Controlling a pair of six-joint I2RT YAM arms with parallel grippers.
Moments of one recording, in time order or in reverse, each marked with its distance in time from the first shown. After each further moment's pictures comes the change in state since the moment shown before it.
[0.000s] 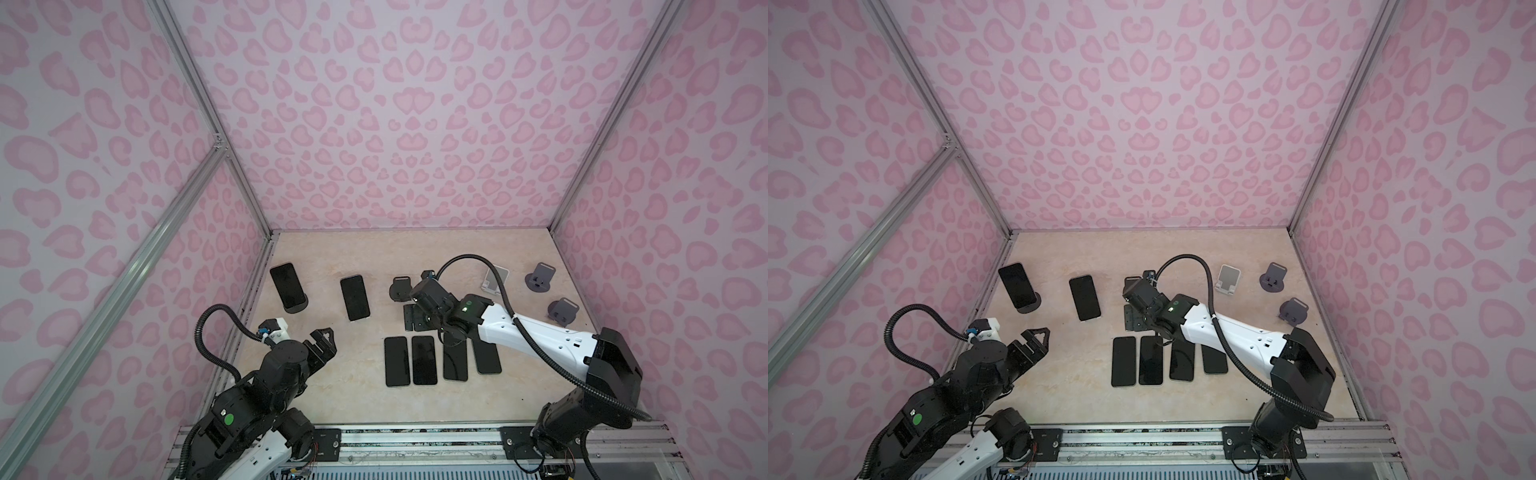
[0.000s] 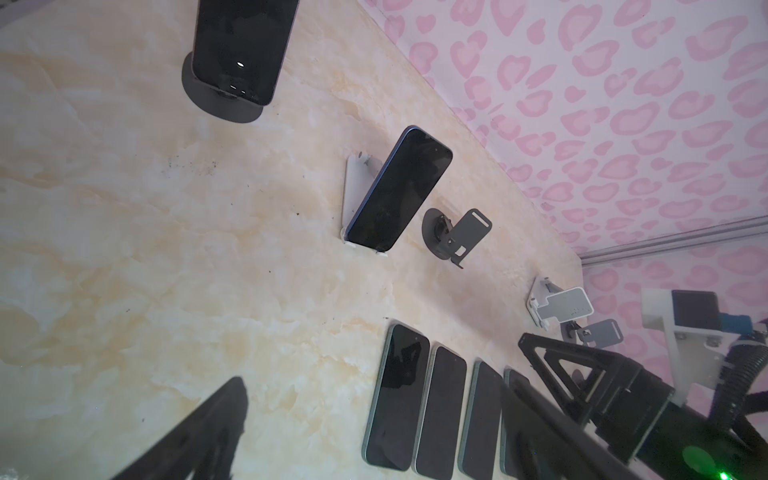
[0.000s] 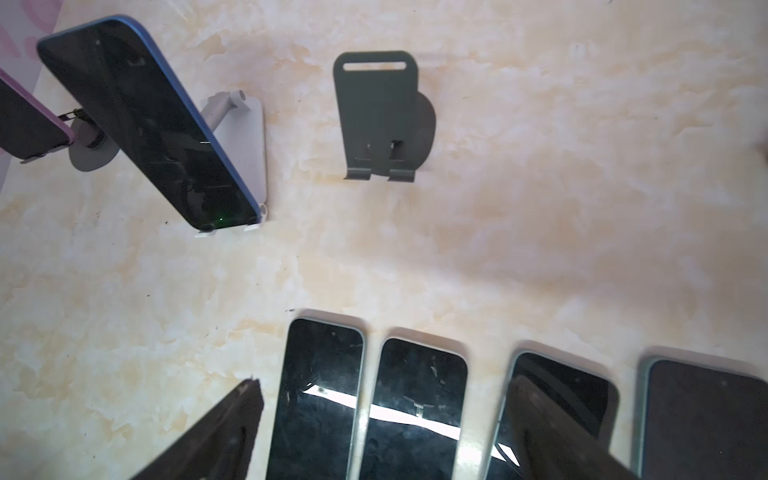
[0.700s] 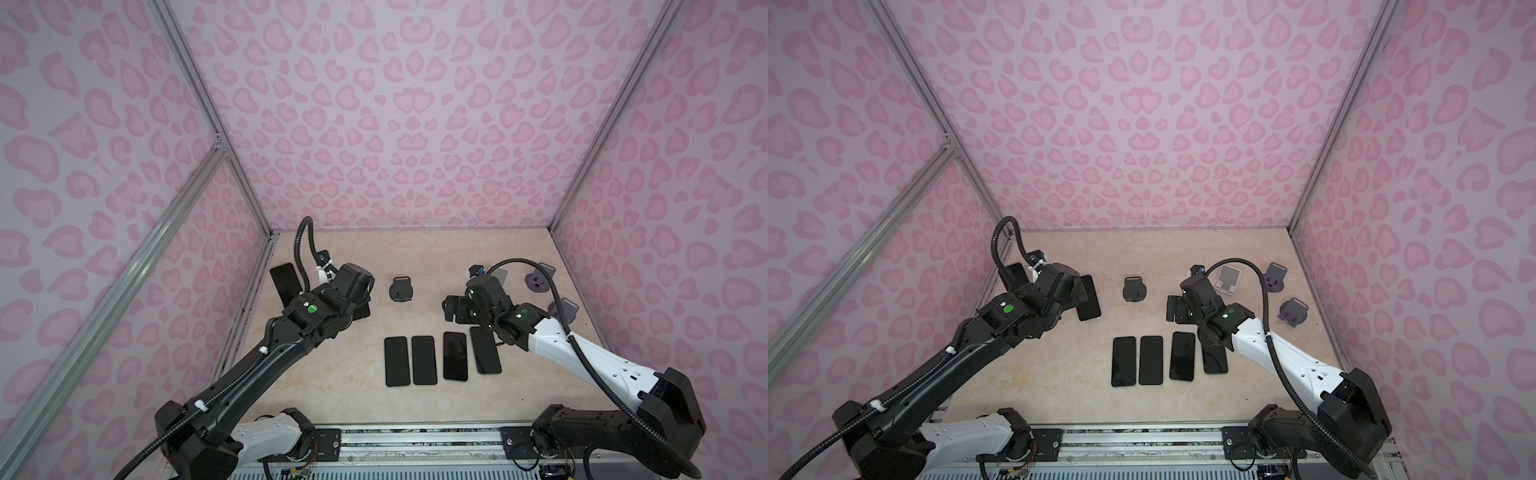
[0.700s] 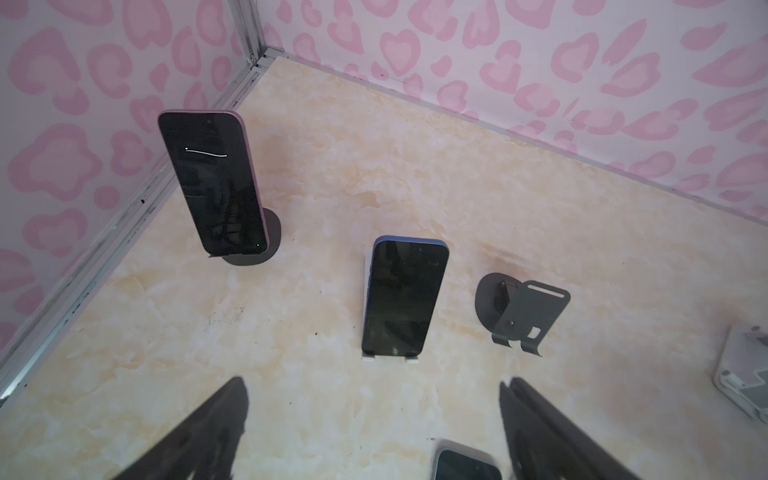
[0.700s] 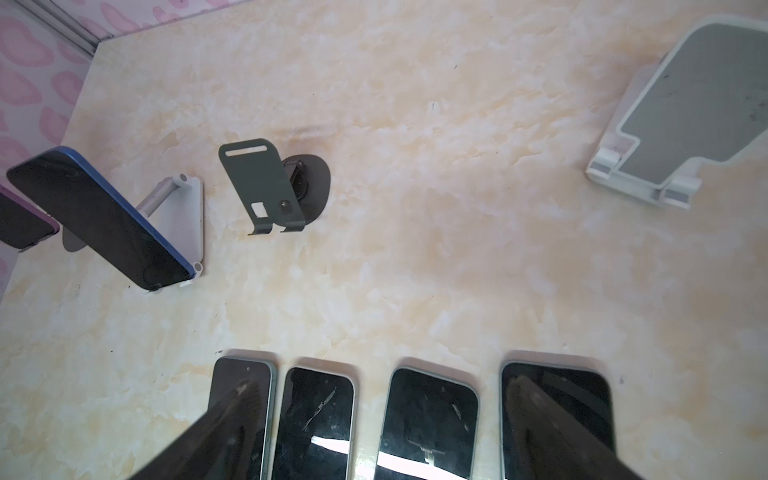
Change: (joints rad) left arm 0.002 0.813 0.457 0.105 -0.251 0.302; right arm -0.270 -0.306 -0.302 0.159 -0.100 -0.116
